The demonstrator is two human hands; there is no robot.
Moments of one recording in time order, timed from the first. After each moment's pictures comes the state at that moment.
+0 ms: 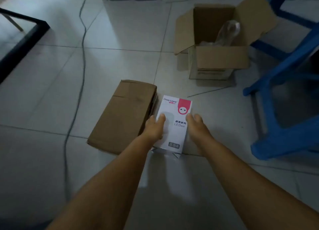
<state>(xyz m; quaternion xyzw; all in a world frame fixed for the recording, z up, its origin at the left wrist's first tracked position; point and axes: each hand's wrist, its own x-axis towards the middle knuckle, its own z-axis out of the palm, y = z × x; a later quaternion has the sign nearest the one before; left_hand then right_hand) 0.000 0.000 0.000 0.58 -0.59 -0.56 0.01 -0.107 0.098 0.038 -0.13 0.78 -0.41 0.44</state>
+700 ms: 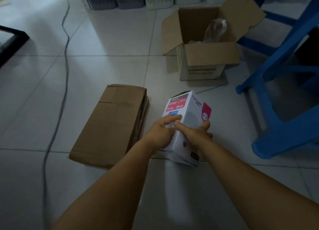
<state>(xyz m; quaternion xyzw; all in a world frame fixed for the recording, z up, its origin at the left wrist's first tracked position) -0.019 0.006 -0.019 0.40 -0.61 -0.68 0.01 -0.120 0.097 -0.037 -0.01 0.83 -0.39 0.41</state>
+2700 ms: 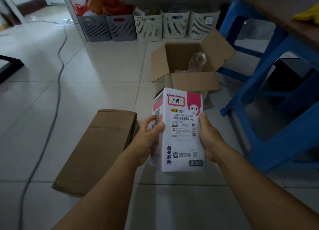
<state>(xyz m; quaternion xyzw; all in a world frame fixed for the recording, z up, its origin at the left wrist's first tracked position) -0.028 -0.009 0.015 0.33 -0.56 -0.75 0.13 -0.178 0.109 0.026 -0.09 0.73 -0.56 0.39</state>
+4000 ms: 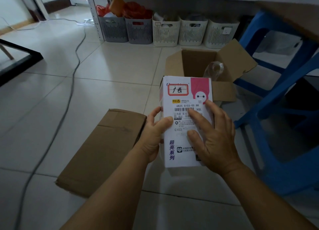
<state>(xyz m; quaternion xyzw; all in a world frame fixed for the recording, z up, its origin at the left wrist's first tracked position) -0.046 -0.034 0.007 0.30 -0.48 -0.78 0.25 -0.165 0.101 0.040 -0.53 0.77 -0.32 -0.13</state>
